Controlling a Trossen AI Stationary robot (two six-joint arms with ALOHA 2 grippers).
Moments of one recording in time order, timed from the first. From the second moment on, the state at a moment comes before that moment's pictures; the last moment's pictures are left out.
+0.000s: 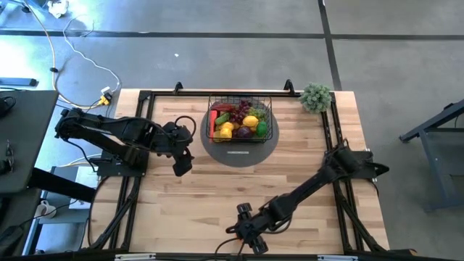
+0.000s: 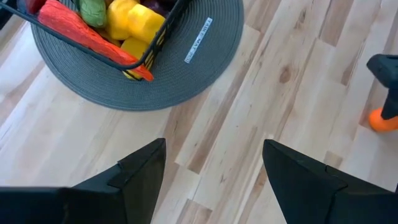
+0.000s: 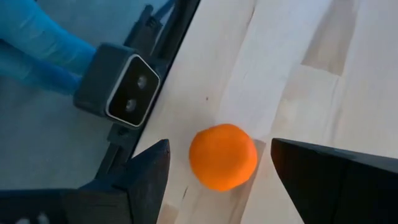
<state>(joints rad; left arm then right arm) -0.10 1.22 1.27 -1.13 -0.27 -0.63 0.60 2.08 1.47 -0.31 0.00 0.24</state>
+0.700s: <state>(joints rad) -0.10 1.22 1.27 -1.17 -0.26 -0.63 0.60 2.15 1.47 -0.27 0.02 0.25</state>
